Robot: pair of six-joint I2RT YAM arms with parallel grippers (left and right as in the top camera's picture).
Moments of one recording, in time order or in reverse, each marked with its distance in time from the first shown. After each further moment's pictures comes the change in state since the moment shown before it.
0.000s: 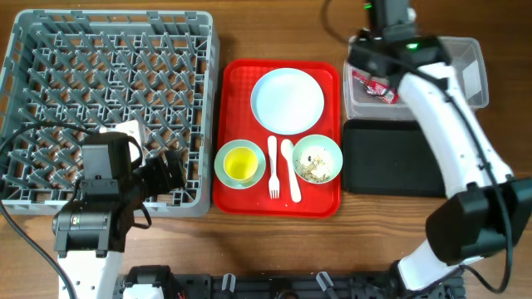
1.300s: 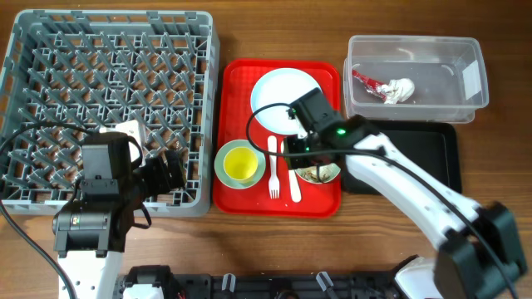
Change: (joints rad) left arm 0.000 0.000 0.000 0.000 0.000 0.000; right arm 0.407 -0.173 -0.532 0.110 -0.322 -0.130
